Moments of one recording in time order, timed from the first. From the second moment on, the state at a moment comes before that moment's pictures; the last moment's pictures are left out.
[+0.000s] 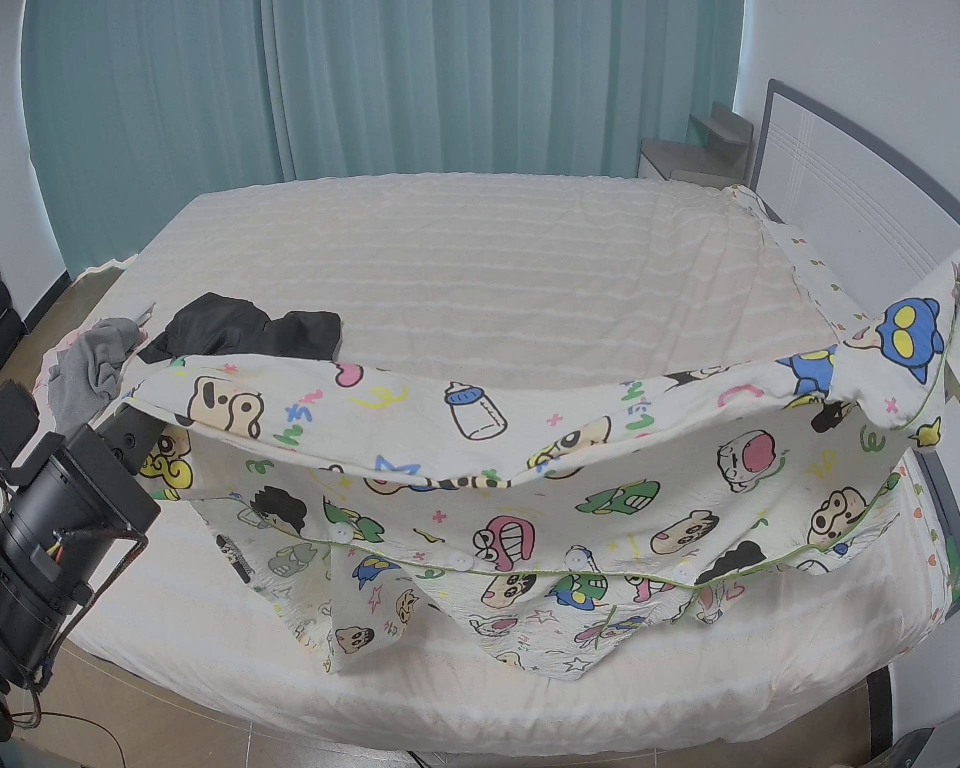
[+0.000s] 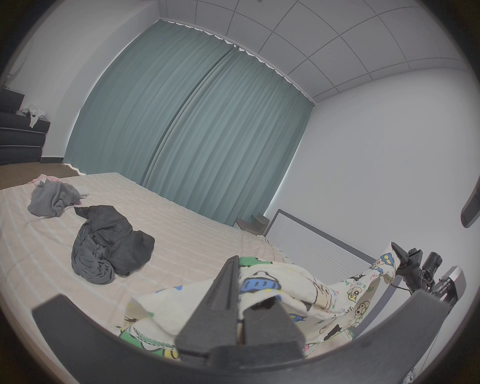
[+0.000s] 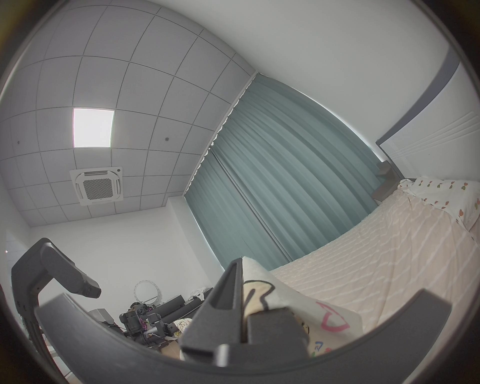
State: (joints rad) left arm -0.68 1.12 -0.35 -0.99 0.31 -0.33; right arm 0.46 0.97 -0.37 -1.16 0.11 0.55
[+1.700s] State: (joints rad) left arm -0.74 0.95 -0.34 -0.83 0.19 -0.28; right arm 0.46 0.75 -0.44 -0.87 0.26 0.56
